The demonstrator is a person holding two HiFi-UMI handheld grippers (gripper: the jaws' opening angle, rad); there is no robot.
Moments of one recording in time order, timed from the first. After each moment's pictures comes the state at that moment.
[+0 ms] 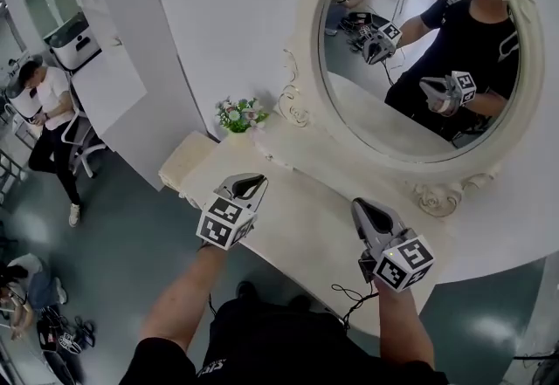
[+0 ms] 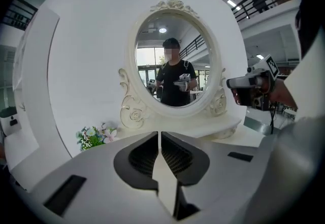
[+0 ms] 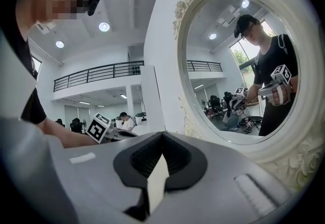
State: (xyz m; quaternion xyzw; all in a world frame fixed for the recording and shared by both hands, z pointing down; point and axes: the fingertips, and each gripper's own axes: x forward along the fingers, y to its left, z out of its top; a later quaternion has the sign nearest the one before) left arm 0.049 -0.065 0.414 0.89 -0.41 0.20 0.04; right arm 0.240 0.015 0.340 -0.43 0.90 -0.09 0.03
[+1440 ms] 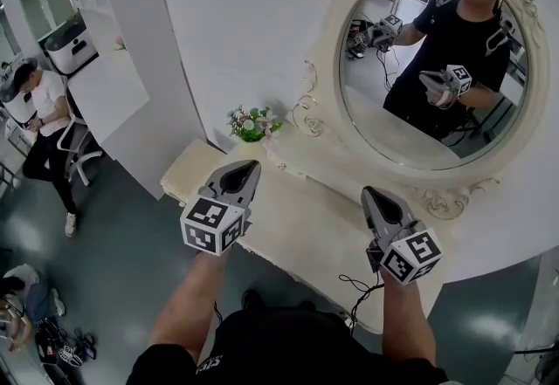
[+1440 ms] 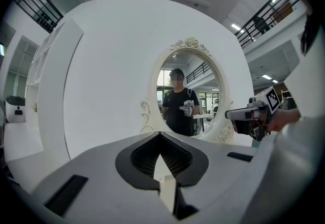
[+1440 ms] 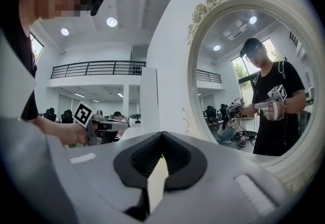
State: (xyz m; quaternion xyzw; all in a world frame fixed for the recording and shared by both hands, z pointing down) left arm -0.024 -0.073 0.312 0.89 -0.44 0.06 0.03; right arm 0.191 -0.009 0.294 -0.46 0.89 -0.03 0.02
